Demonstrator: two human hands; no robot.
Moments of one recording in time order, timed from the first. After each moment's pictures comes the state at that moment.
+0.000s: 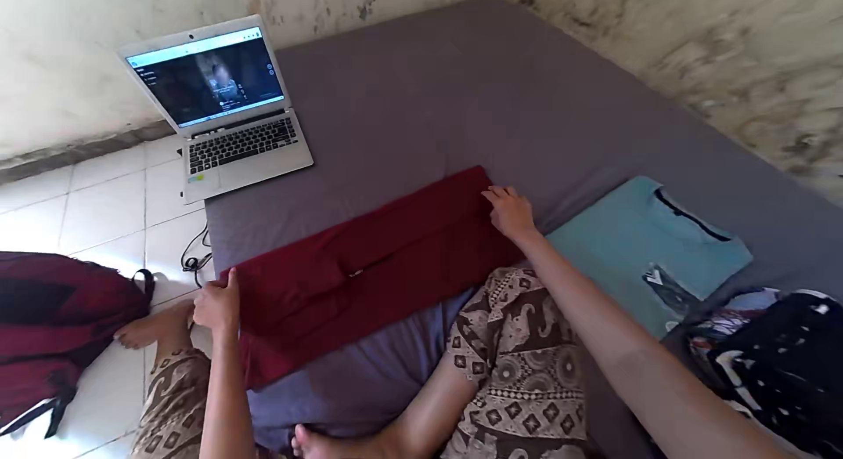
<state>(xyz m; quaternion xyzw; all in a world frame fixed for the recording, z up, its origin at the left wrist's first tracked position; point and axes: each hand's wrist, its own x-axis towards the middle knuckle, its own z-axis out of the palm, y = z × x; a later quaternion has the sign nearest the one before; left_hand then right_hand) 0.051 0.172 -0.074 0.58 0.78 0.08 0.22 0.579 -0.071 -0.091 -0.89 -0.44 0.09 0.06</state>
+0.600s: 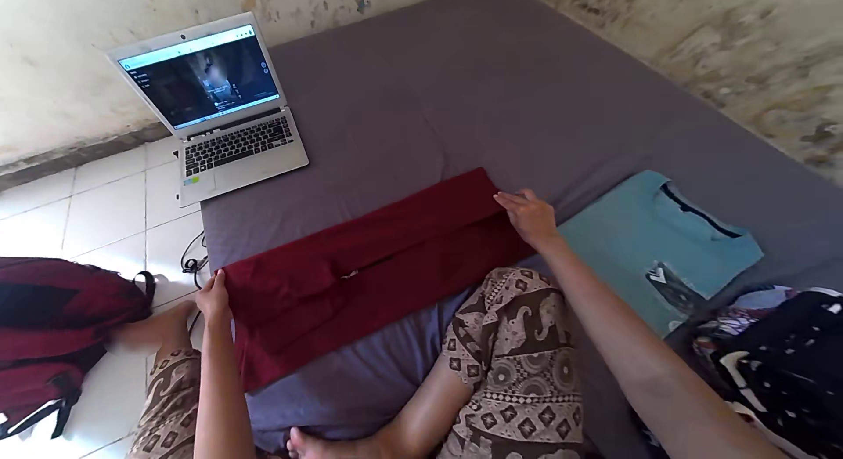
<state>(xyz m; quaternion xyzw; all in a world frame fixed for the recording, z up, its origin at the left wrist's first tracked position) 0.052 0.191 -0.106 0.45 0.71 0.32 0.43 0.596 -0.117 -0.102 -0.84 -0.52 -0.03 0.14</state>
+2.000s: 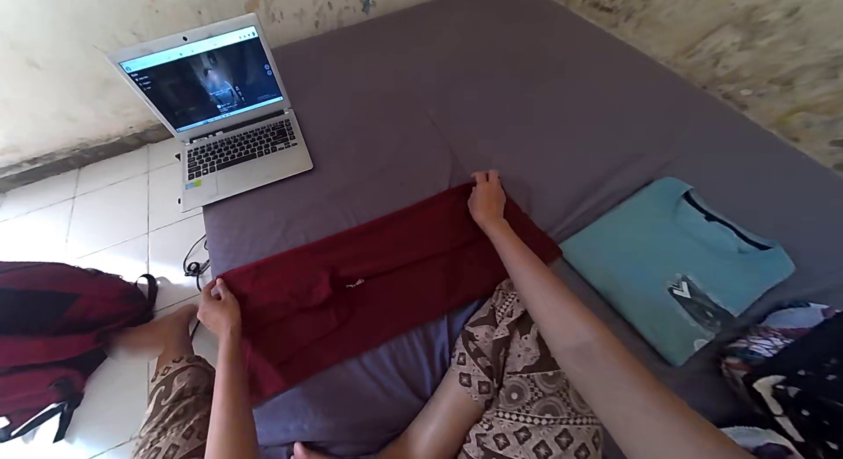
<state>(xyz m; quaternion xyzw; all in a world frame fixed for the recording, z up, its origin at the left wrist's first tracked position) 0.055 0.177 -0.107 0.58 0.75 0.24 0.22 0.558 0.003 -0.096 -0.92 -0.33 0.08 0.20</state>
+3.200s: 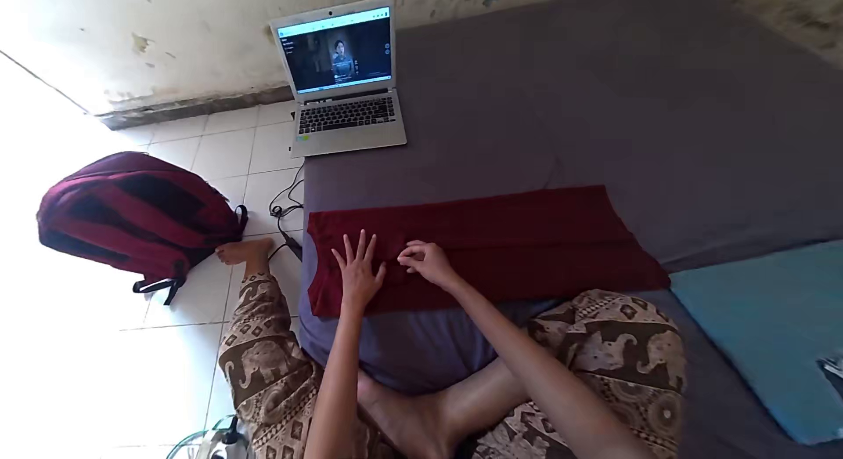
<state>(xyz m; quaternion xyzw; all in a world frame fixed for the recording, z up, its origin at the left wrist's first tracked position) 0.090 0.070 -0.130 0.84 0.49 0.11 0.20 0.270 0.019 -0.068 -0.66 -0.45 0.51 0.32</state>
